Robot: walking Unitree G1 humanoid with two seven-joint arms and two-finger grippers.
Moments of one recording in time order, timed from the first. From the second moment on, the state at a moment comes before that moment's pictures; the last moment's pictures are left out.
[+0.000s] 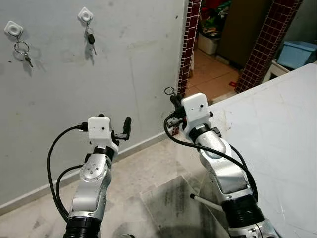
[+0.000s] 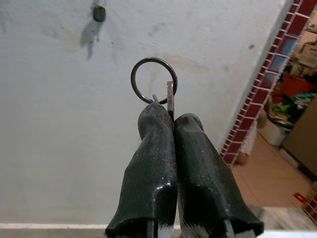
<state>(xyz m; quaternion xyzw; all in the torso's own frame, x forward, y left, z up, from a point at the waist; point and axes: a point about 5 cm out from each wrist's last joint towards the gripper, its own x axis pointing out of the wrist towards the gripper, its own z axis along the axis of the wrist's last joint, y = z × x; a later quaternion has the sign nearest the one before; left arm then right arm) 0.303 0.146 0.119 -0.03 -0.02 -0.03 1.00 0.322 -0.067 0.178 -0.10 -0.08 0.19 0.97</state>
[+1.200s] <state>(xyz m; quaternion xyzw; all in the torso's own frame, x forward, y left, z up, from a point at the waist) 0.306 0.140 0.124 -0.02 -0.02 -0.05 1.00 0.321 -0.069 0.173 -0.08 -0.07 0.18 0.98</state>
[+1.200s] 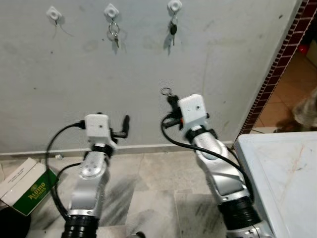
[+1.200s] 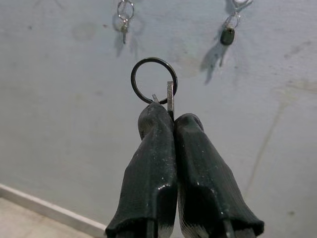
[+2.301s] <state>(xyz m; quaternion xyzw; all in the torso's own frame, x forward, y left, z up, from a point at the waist) 0.306 0.136 0.122 -0.03 -0.01 -0.06 1.00 0.323 -0.073 0.171 -0.08 -0.07 0.17 0.98</state>
